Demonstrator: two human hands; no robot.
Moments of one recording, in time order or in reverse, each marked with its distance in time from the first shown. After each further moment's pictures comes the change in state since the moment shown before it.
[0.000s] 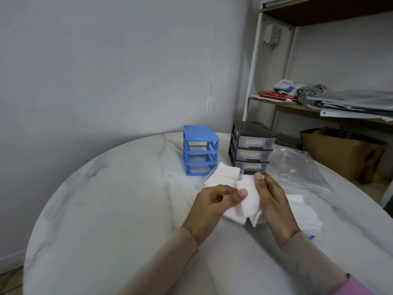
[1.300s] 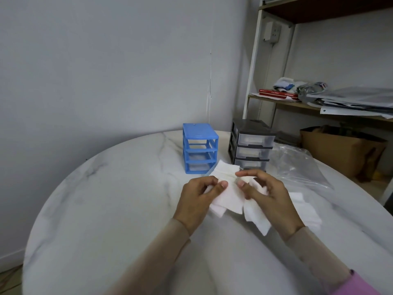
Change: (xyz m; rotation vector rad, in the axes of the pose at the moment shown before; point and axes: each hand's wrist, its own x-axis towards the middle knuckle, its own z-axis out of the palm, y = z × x) left_hand 0.009 -0.011 -0.020 0.197 0.181 0.063; right_hand 0.003 0.002 -0.010 -0.162 -0.137 -0.138
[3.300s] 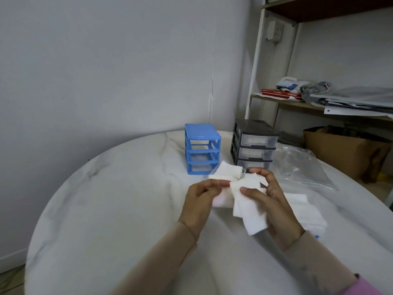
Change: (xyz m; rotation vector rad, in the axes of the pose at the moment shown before) left_hand -0.005 0.009 0.007 -0.285 0.070 -0.256; right_hand -0.004 -0.009 0.012 0.468 -0.032 0.234
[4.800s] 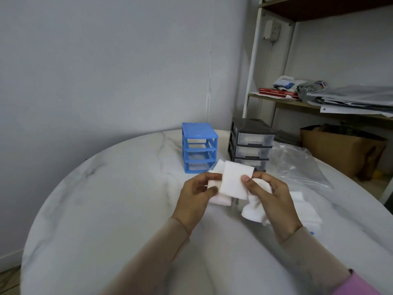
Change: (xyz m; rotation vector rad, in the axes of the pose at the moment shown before) left_hand 0.003 0.002 -0.004 0.091 -0.027 0.071; right_hand 0.005 0.002 -0.007 -0.226 0.189 -0.151
